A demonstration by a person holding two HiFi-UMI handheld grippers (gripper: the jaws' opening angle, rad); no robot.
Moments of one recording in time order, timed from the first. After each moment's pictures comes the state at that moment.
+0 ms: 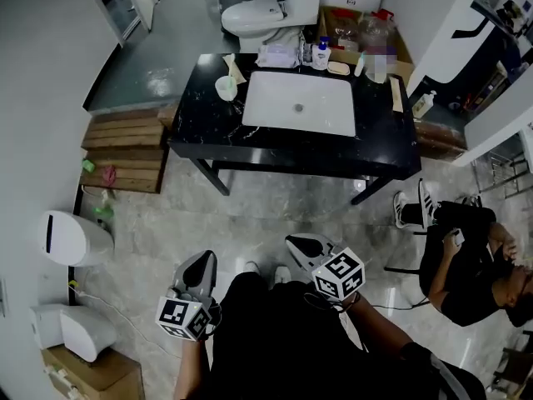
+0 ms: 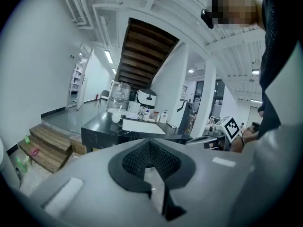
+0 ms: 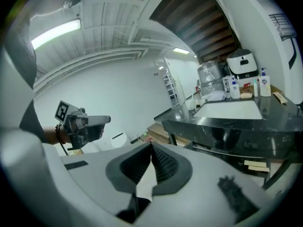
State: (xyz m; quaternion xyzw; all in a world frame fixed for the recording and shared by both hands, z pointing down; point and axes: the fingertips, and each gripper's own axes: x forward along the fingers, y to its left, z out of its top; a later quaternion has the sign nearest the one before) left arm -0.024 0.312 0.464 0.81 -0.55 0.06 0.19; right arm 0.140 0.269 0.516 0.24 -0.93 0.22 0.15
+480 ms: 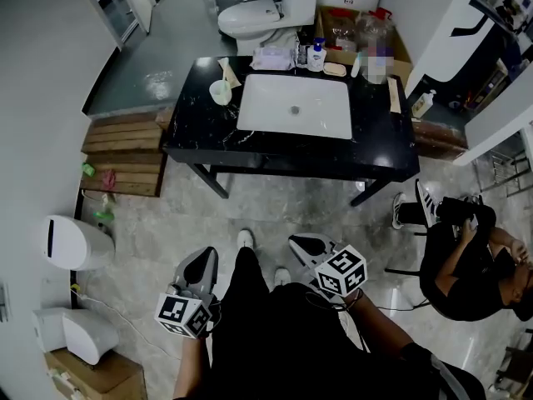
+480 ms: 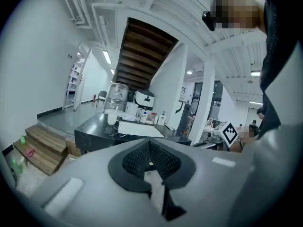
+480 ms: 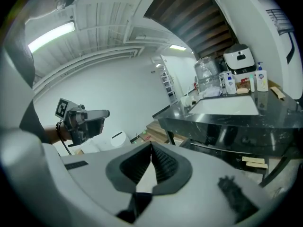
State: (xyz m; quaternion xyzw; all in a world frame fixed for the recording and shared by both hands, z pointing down) left arm -0.004 0.286 0.459 0.82 -0.54 0.06 0.19; right arm 0.164 0.250 0.527 0.24 -0.93 0.24 0.15
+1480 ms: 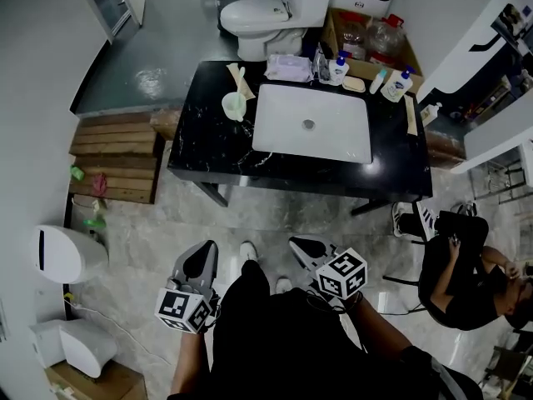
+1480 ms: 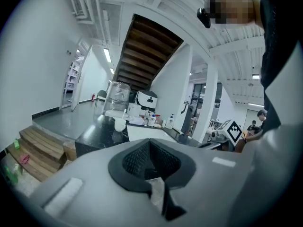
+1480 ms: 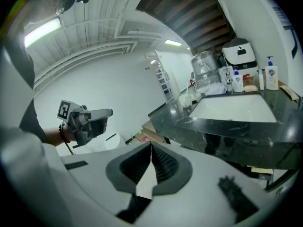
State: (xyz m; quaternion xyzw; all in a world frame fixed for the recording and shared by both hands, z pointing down) left arm -0.086 0.170 0.476 0.83 -0.53 0.05 0.19; right arm 0.086 0.155 0.539 0.26 -0.91 0.26 0.17
